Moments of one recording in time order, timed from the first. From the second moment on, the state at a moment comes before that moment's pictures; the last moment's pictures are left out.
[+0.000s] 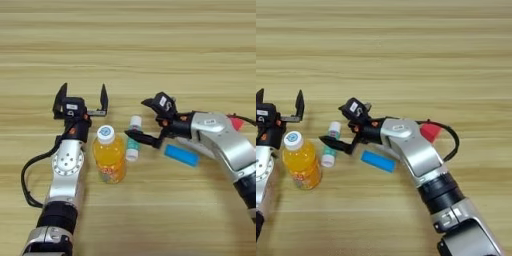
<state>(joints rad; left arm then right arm) -0.21 0.05 0.07 0.47 -0.01 -0.54 -0.02 -0.41 -0.19 0.34 0.05 0.12 0.44 0.70</state>
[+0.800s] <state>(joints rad) -0.21 0.05 0.06 0.47 0.00 -0.54 0.00 -0.39 -0.12 0.45 0.00 -0.03 0.65 0.47</state>
